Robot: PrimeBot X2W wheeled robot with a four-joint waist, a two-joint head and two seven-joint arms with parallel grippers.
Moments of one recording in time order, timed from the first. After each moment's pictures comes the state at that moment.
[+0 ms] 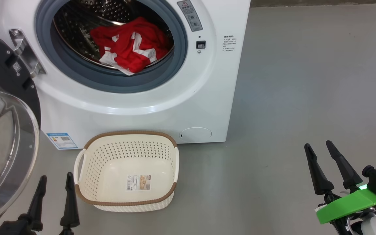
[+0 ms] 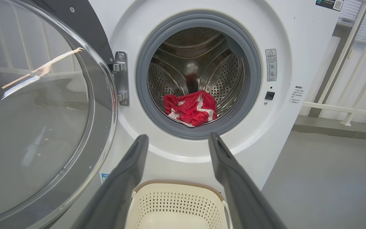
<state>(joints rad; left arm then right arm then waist) 0.02 0.04 0.06 0.09 -0.24 -0.12 -0.26 -0.12 -0.28 0.11 0.18 0.52 0.12 -0.26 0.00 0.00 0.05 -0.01</state>
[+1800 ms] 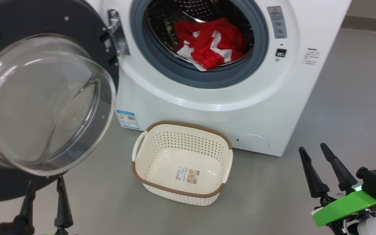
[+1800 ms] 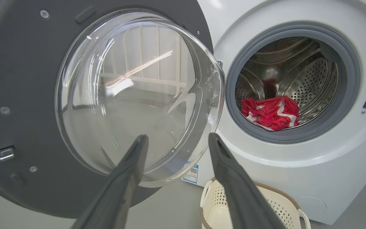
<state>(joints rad) 0.02 0.04 0.08 0.10 -0.20 -0.04 -0.26 -0.12 -0.29 0.14 0.19 0.52 0.12 -0.26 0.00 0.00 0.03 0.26</state>
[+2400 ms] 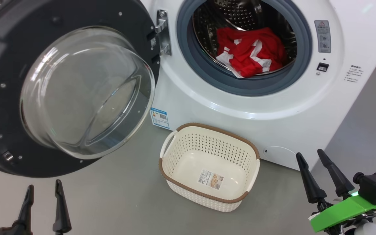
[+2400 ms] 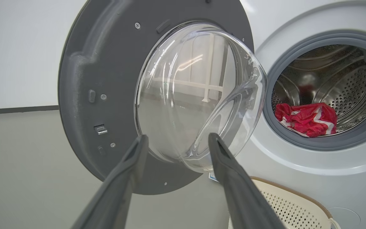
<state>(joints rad) 0.04 0.04 0.09 0.10 -0.19 -0.03 -0.26 -0.10 -0.28 0.15 0.20 0.52 0.12 -0.26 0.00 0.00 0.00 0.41</state>
